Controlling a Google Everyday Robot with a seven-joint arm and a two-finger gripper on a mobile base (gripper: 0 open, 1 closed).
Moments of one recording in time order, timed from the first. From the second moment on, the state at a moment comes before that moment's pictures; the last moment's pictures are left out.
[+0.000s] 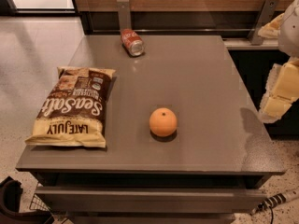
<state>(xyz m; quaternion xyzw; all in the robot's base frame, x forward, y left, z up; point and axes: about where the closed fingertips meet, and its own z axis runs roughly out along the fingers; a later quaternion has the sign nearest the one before) 0.438 -0.214 0.987 -0.60 0.78 -0.05 0.18</state>
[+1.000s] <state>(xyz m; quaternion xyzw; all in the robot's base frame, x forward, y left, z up) 0.459 -0.200 0.985 -0.58 0.79 -0.03 0.21</state>
